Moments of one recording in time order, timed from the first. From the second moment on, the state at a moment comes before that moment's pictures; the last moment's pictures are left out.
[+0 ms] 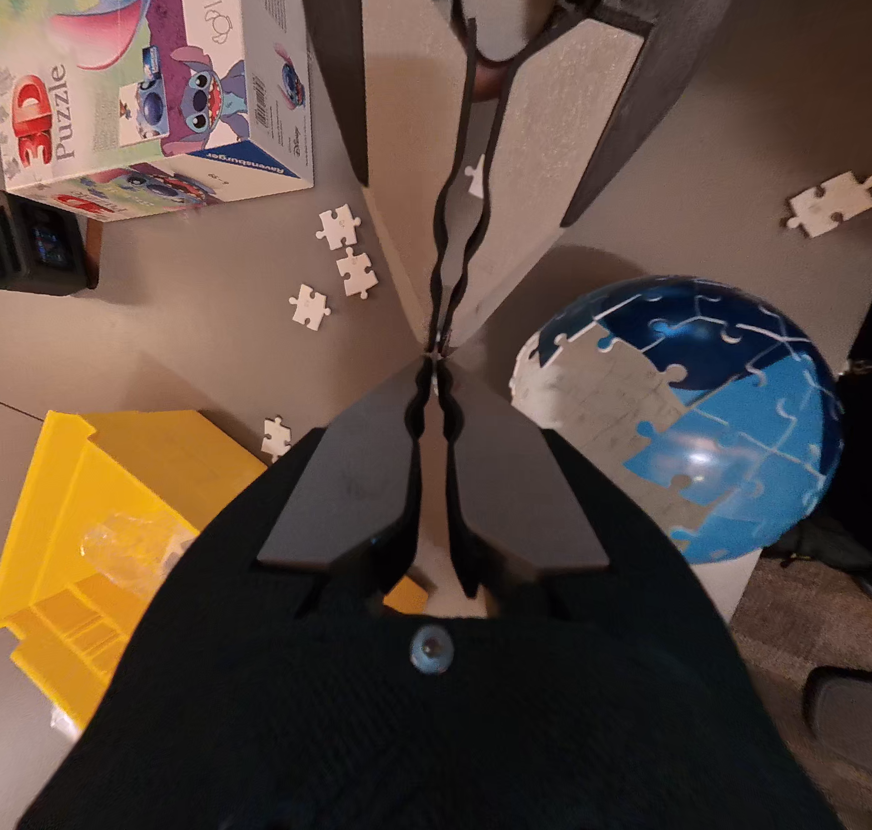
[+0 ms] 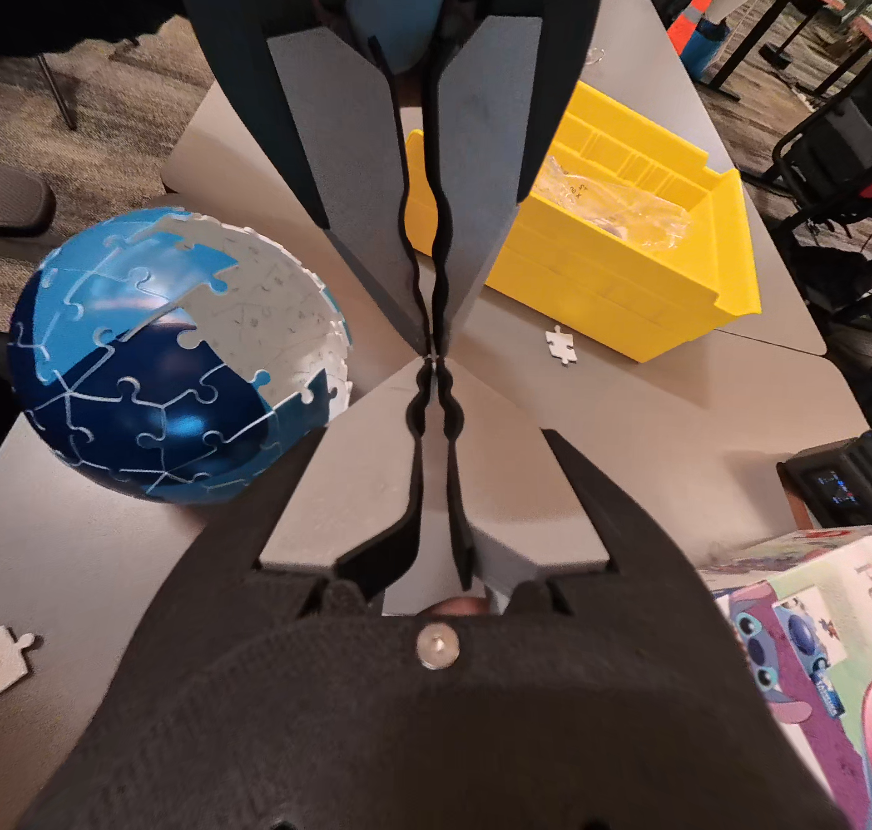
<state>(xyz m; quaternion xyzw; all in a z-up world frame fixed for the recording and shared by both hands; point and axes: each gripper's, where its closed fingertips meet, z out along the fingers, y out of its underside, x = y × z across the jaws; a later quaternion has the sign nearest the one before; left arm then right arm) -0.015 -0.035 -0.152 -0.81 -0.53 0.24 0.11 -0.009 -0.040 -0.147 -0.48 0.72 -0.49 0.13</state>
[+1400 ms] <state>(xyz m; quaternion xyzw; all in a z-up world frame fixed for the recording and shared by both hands) 0.039 -0.055 -0.136 -0.66 -0.63 0.29 0.29 0.011 -0.039 -0.181 -0.39 0.67 -0.37 0.51</state>
